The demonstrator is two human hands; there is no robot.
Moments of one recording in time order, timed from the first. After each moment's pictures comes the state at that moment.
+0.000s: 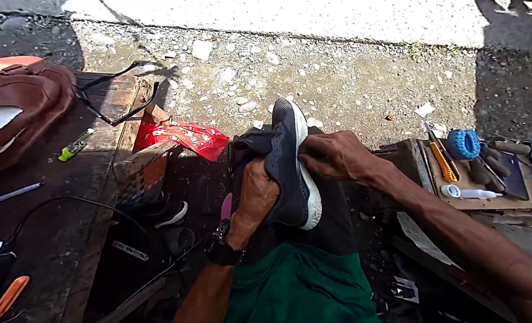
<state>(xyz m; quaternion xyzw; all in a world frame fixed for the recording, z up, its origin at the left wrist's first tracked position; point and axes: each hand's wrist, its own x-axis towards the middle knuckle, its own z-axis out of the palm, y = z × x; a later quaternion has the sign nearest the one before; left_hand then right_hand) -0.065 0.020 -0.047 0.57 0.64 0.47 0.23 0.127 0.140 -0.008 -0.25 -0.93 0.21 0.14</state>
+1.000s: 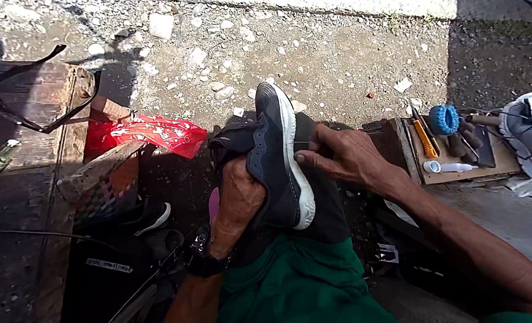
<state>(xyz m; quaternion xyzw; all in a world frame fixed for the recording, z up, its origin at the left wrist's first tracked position) -0.077 0.019 -0.052 0.61 0.62 0.45 0.21 0.150 0.112 0.008 -0.41 -0.88 0.23 0.11</state>
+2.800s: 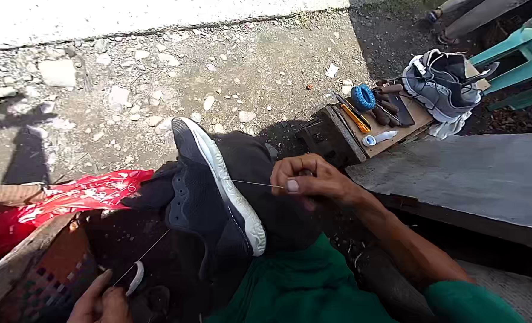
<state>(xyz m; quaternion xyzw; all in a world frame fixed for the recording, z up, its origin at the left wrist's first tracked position) -0.189 -0.082 -0.078 0.48 0.77 0.36 0.20 0.194 0.070 0.008 -0.27 -0.53 0.72 0.35</state>
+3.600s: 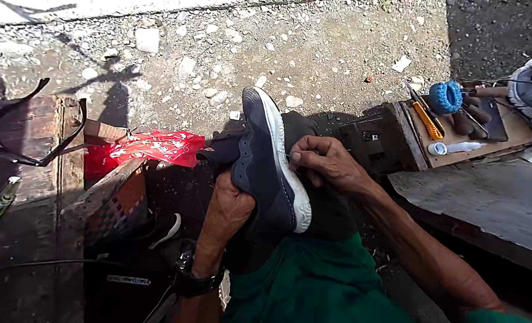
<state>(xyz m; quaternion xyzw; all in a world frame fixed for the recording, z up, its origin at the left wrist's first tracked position) -0.094 0.016 -0.038 0.57 0.53 0.47 0.42 0.131 0.085 -0.020 -0.42 -0.50 0.70 0.30</state>
